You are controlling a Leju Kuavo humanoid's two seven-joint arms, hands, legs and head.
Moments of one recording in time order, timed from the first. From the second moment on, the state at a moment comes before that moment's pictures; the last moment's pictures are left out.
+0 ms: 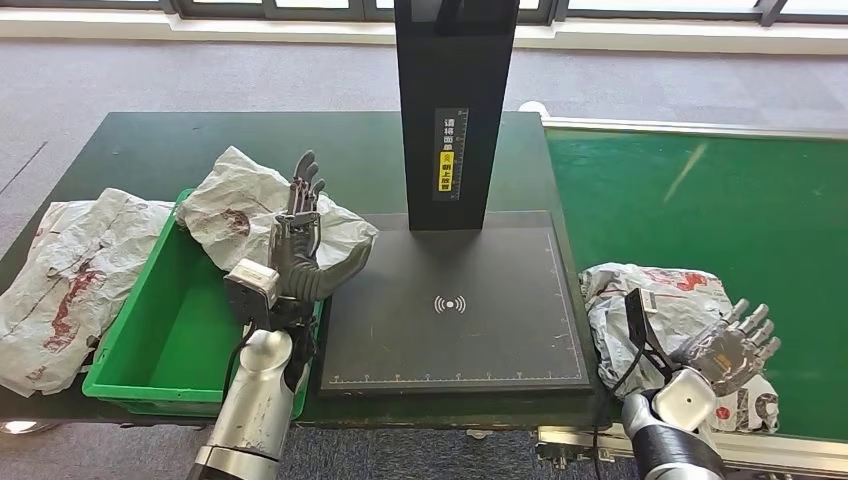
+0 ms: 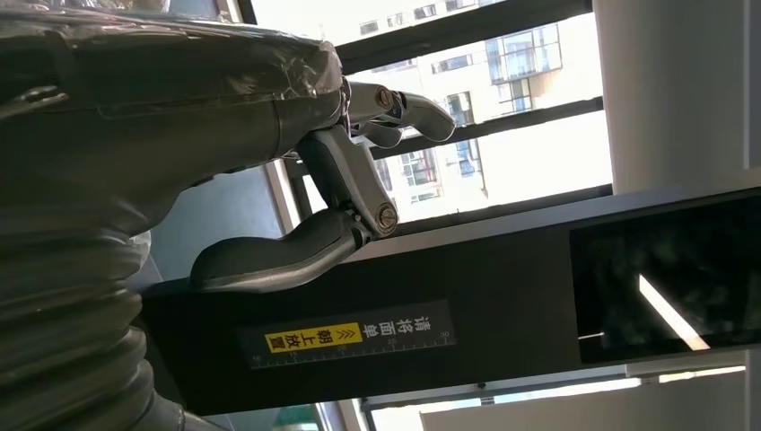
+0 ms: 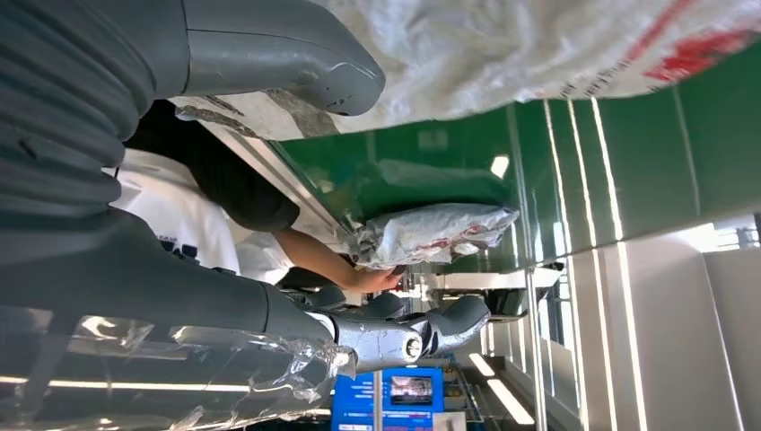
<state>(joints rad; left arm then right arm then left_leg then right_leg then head) -0.33 -0.34 0.01 -1.24 -0.20 -0.01 -0.69 -0.38 -0.03 -0.26 -0.61 1.54 -0.67 0.52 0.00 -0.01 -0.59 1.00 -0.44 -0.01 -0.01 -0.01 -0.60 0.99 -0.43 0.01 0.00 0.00</state>
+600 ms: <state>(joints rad) -0.32 -0.34 -0.01 -1.28 -0.23 0.00 -0.67 -0.42 -0.05 -0.50 -0.48 1.34 -0.46 0.17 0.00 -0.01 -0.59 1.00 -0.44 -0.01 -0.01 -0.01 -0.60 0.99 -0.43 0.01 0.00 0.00</state>
